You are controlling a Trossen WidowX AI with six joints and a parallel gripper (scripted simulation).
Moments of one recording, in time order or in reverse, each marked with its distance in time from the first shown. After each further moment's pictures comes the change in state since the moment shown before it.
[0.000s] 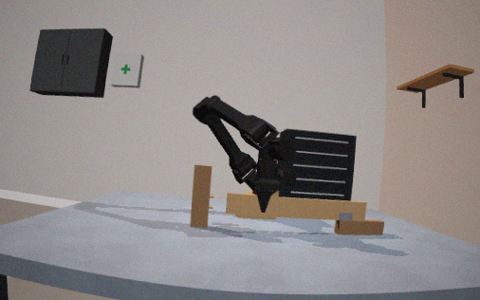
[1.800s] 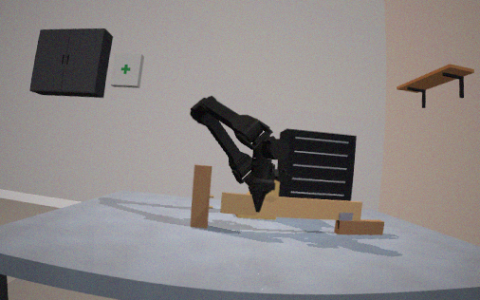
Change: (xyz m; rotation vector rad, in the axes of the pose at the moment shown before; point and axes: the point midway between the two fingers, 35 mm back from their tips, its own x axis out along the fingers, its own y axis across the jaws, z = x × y) arm 0.000 0.000 -0.016 0.001 -0.003 0.000
